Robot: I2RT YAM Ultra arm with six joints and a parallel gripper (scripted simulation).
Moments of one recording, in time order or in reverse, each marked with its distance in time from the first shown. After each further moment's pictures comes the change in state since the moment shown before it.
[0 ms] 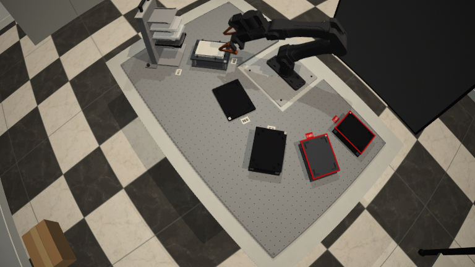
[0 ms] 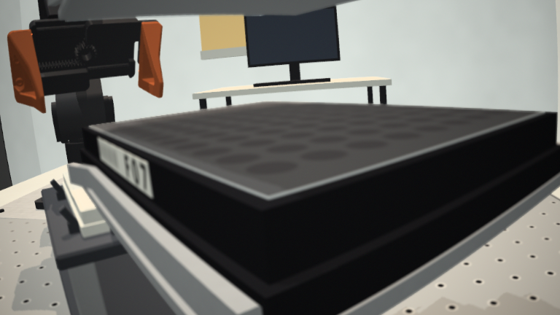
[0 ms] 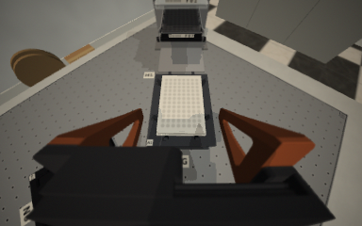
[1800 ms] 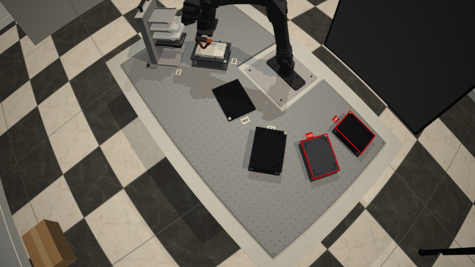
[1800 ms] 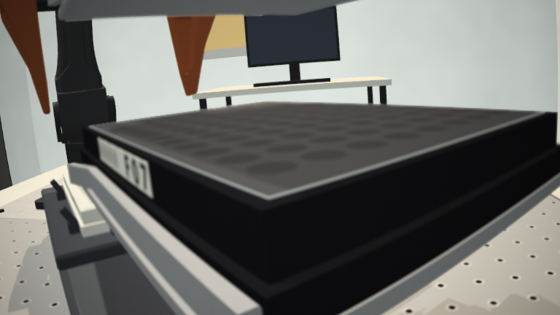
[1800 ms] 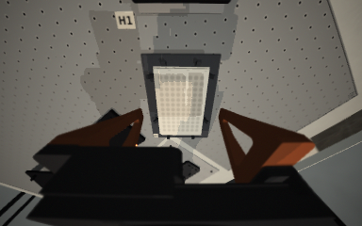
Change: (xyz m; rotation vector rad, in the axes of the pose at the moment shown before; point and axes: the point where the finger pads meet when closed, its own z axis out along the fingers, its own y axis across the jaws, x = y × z) arm -0.037 -0.001 0.064 0.000 0.926 -0.006
